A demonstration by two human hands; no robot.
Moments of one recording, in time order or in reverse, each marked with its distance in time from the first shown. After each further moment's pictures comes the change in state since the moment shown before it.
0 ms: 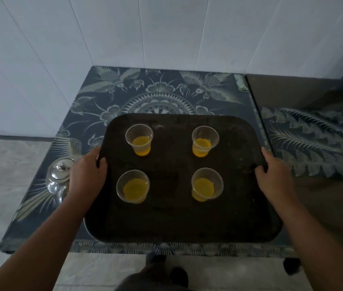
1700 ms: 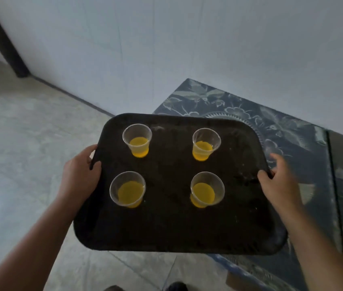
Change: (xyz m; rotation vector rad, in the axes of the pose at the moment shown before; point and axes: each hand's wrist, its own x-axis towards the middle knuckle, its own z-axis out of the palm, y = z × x) left_hand -0.171 -0.114 -0.158 -0.126 0.292 -0.414; right_hand -0.090 -0.170 0.009 0.157 -0.204 -0.317
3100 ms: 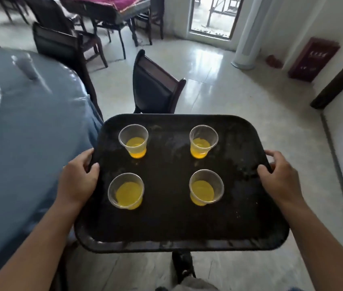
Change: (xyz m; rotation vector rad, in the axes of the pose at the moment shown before) left_hand -0.334 -0.342 -0.366 0.148 1.044 -1.097; right_hand -0.361 -0.520 0.423 0.091 -0.830 -1.340
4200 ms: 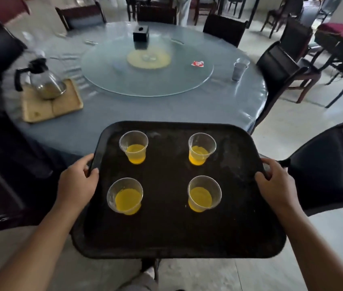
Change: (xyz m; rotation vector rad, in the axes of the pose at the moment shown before) left_hand -0.156 -0.076 -0.093 0.166 0.721 -0.852; right_hand 0.087 -0.271 0.221 0.188 -0.721 -0.825
